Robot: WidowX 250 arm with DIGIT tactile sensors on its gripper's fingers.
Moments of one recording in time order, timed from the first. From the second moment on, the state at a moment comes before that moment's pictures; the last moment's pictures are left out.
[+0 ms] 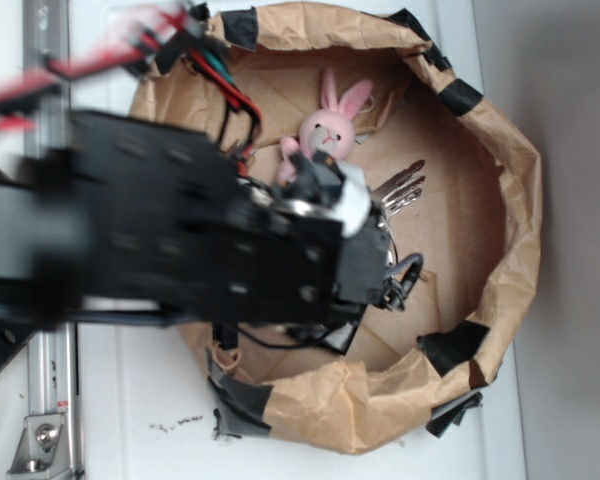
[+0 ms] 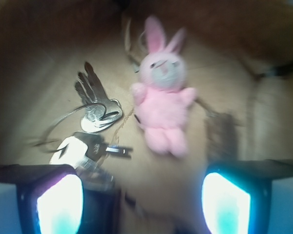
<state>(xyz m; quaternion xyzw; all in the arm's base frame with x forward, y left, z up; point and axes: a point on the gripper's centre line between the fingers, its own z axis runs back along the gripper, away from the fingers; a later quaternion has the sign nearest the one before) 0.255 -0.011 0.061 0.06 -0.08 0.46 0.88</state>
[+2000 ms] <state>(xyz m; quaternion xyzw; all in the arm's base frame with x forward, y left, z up) 0.283 -0.086 0.016 -0.01 -0.01 0.42 0.91</state>
